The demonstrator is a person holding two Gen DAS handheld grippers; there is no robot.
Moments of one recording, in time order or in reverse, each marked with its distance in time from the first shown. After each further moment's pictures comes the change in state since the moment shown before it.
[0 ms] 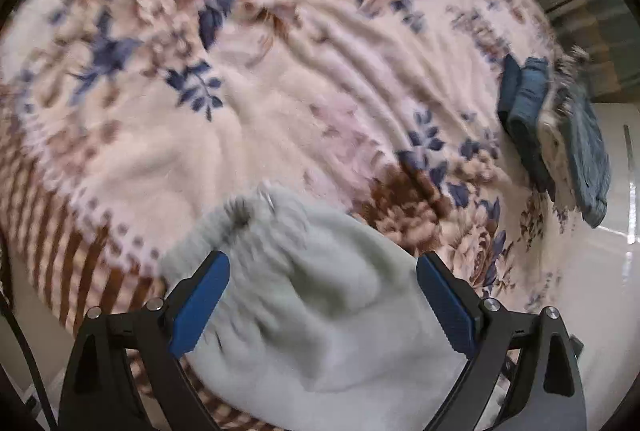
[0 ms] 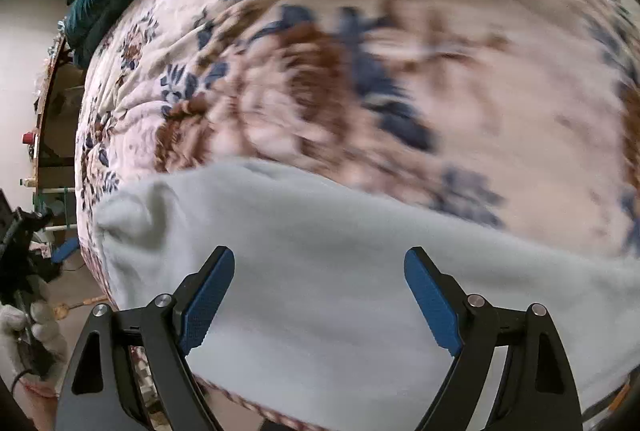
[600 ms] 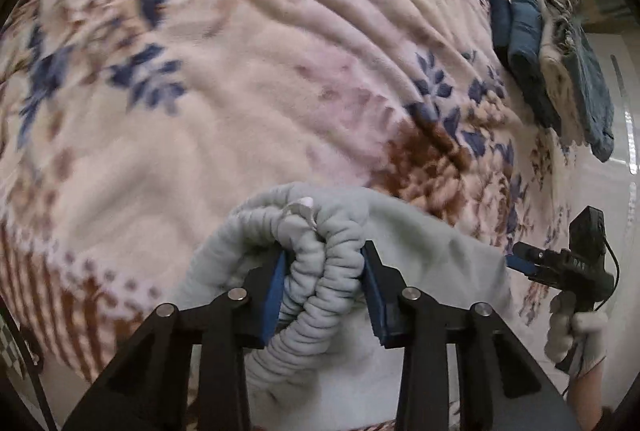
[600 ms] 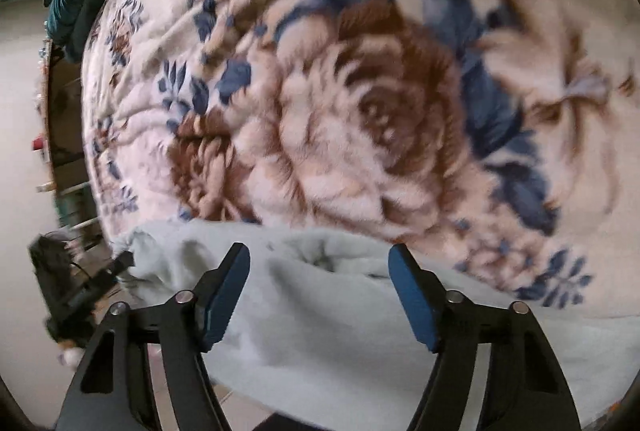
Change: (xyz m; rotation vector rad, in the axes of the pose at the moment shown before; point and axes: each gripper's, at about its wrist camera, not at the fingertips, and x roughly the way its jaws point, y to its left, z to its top) left arm 0.028 0.008 -0.007 0.197 0.112 0.001; right arm 0.075 0.028 0.089 0.073 0.249 0.126
